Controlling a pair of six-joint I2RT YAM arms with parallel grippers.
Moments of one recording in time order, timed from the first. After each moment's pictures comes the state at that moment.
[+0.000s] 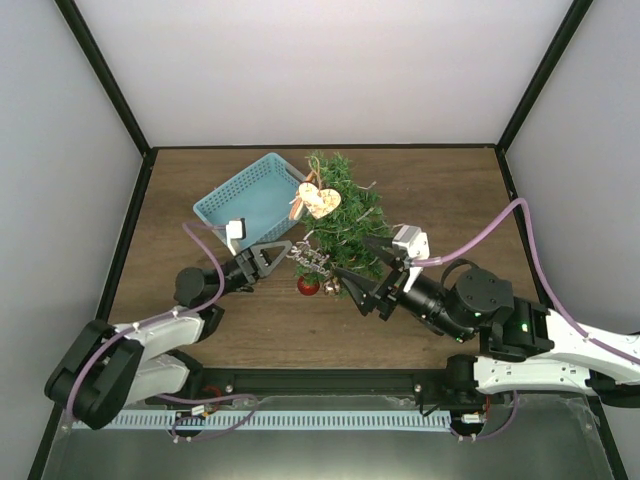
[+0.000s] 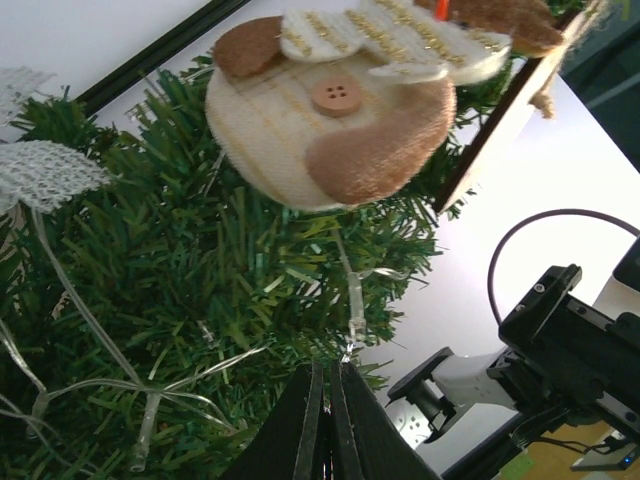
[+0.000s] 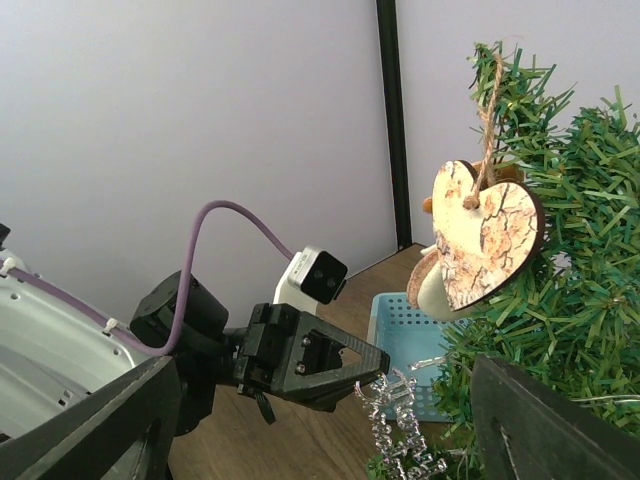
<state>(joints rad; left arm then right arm) -0.50 1.16 0.25 1.35 0.62 -1.26 1.40 0.72 1.02 -0.26 0.44 0.15</state>
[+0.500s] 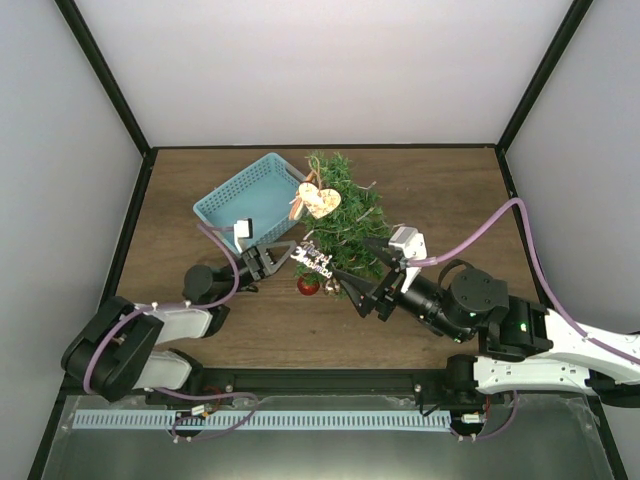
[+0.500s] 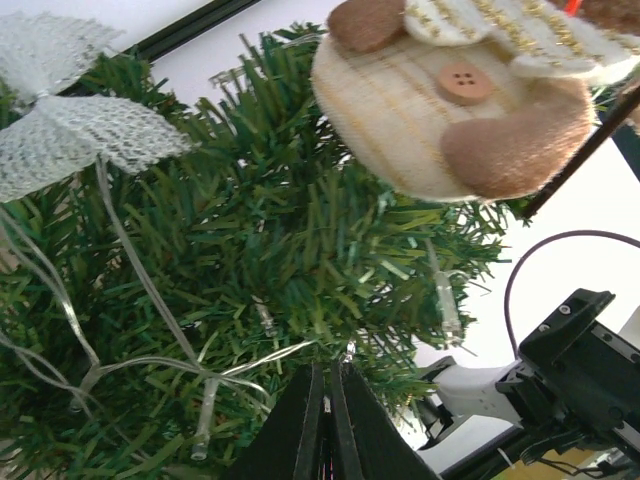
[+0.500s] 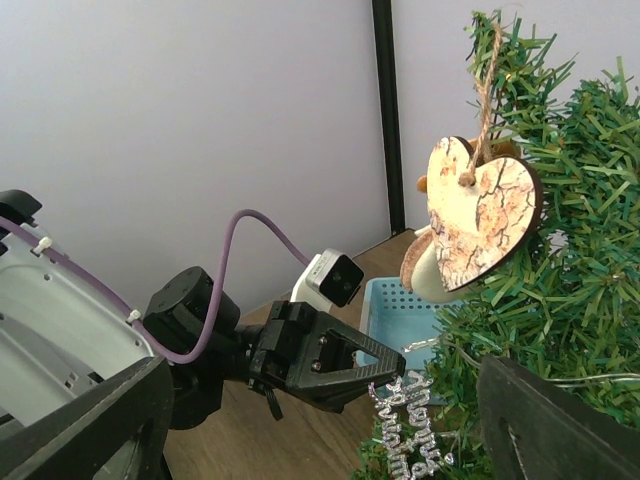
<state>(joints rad) -0.50 1.33 0.25 1.49 0.61 -1.34 1.40 0.72 1.02 -0.29 0.45 0.16</state>
